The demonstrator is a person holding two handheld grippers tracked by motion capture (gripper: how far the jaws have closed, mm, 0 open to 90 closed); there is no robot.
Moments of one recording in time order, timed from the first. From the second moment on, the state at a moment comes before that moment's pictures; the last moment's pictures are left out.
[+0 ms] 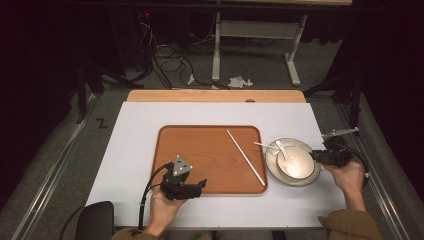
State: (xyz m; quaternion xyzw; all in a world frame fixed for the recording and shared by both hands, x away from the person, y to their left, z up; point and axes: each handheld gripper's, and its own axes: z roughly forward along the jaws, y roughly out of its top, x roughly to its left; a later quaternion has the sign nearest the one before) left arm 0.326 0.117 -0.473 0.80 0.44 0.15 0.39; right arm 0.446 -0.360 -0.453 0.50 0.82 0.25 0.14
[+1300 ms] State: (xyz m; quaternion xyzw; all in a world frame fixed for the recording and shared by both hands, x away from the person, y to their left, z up) left arm 0.332 0.115 -0.470 0.80 0.43 0.14 0.40; right arm 0.423 -0.357 -0.425 0.49 0.79 0.32 0.19
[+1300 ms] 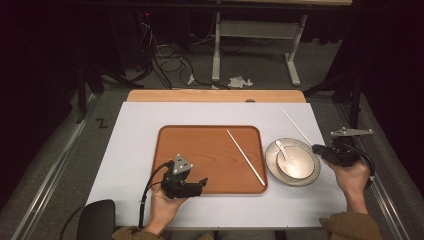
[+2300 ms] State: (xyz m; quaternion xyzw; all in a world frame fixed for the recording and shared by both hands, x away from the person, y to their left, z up) left arm 0.356 0.089 -0.467 0.82 0.38 0.13 0.41; right arm 0.366 -0.221 -0.434 0.41 0.85 0.30 0.13
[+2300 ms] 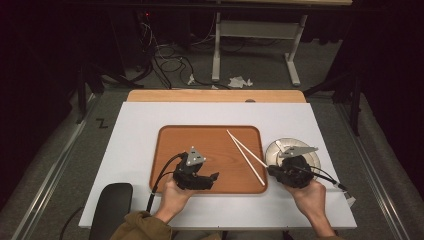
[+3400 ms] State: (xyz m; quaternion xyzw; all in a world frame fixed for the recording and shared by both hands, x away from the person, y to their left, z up) left arm 0.341 0.103 -0.468 0.81 0.40 0.15 0.40; right arm 0.390 -0.165 -0.475 0.38 0.89 0.24 0.13
